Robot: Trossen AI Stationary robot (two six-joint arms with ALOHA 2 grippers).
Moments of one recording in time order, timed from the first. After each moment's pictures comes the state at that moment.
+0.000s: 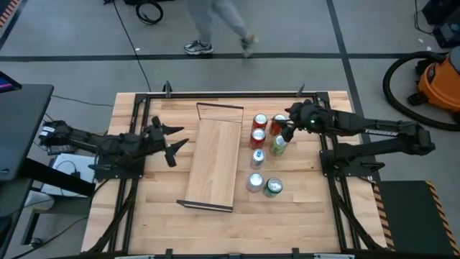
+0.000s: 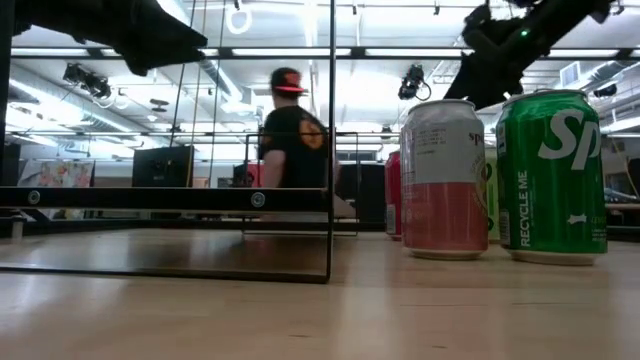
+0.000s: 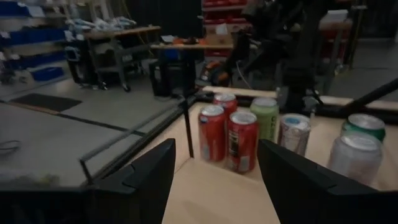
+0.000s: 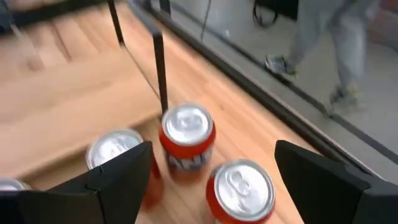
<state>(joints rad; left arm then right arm) -0.20 0.59 0.37 0.15 -0.63 0.00 -0.24 0.88 0.74 -0.49 0.39 0.23</state>
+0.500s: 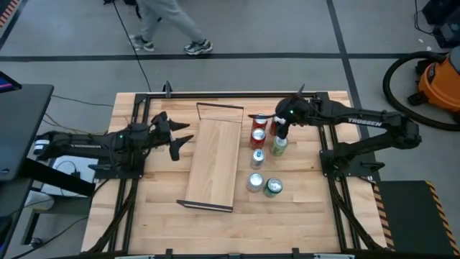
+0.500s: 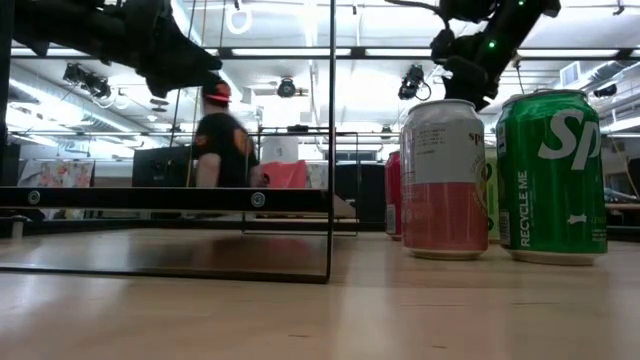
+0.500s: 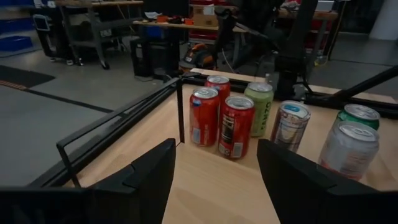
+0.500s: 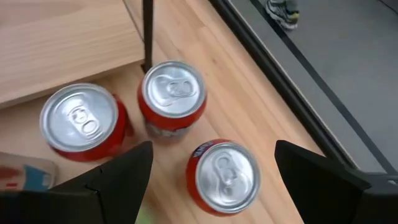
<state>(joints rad) 0.08 0.64 0.37 0.14 -0.28 -0.07 -0.33 1.14 0.96 -0.73 0.31 0.10</state>
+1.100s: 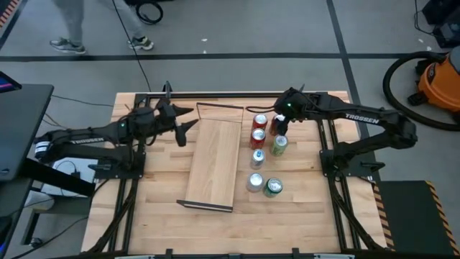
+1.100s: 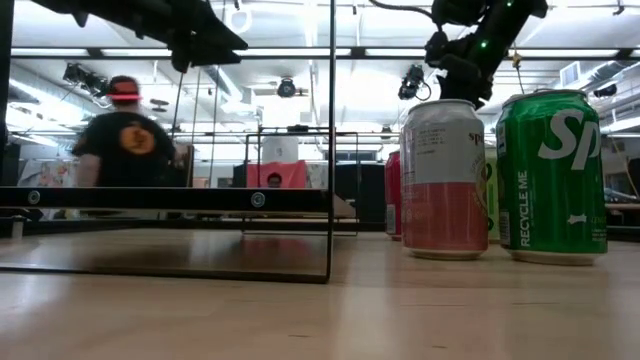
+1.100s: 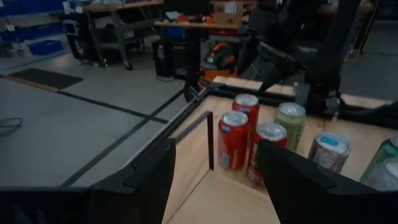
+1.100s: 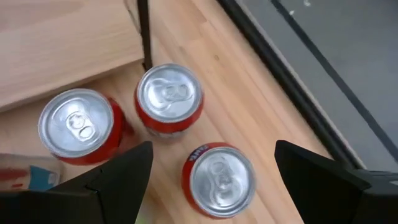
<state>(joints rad) 0.22 0.82 0.63 0.04 -0.24 -0.01 -0.39 1.19 1.02 -0.77 0.23 0.08</state>
